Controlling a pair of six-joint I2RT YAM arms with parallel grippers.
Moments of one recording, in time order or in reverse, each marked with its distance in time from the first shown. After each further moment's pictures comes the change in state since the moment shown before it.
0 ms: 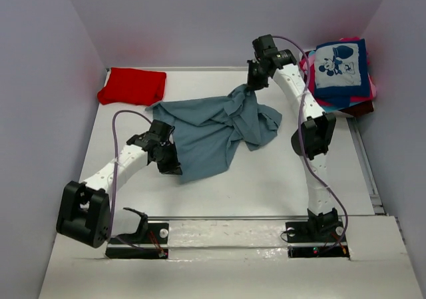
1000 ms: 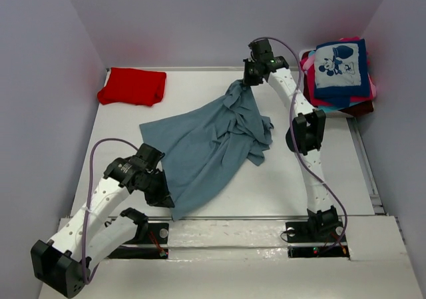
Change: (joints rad) left arm -0.106 -0.460 -0.065 -0.520 0.089 -0.164; right arm -0.037 0.176 0.061 0.236 -0.005 -0.088
